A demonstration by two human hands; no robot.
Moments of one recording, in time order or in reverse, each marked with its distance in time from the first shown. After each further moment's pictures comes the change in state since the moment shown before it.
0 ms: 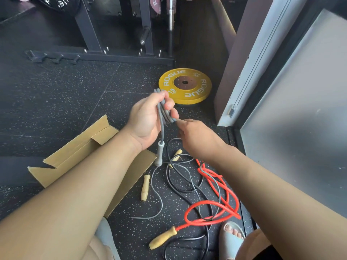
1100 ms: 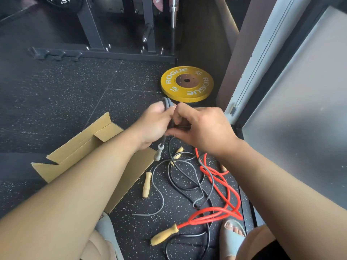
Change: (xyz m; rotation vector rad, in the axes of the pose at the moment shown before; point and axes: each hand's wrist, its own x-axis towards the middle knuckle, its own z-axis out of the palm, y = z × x) left_hand -0.014 -0.001 -0.001 0.610 0.029 -0.088; right_hand -0.015 -0.021 -0.029 -0.059 0.539 -0.395
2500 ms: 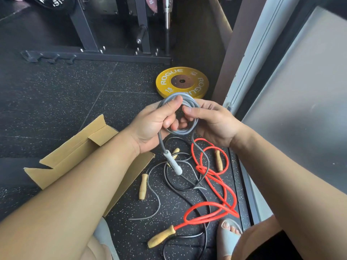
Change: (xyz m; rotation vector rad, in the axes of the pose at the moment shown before) left_hand 0.003 0.005 0.019 -0.529 -0.209 -0.026; right_hand -0.003 0.043 -0.010 1.612 -0.295 0.690
